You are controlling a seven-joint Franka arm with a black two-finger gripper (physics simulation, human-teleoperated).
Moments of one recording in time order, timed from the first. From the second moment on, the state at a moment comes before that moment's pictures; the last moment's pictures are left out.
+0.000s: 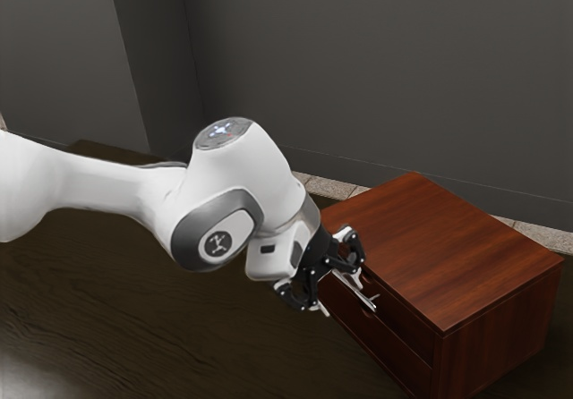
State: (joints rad) arm -0.47 -0.06 -0.13 -2.27 -0.21 2.58 1.71
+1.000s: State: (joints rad) arm -0.43 0.07 -0.11 -2.20 -0.21 2.63 1.64
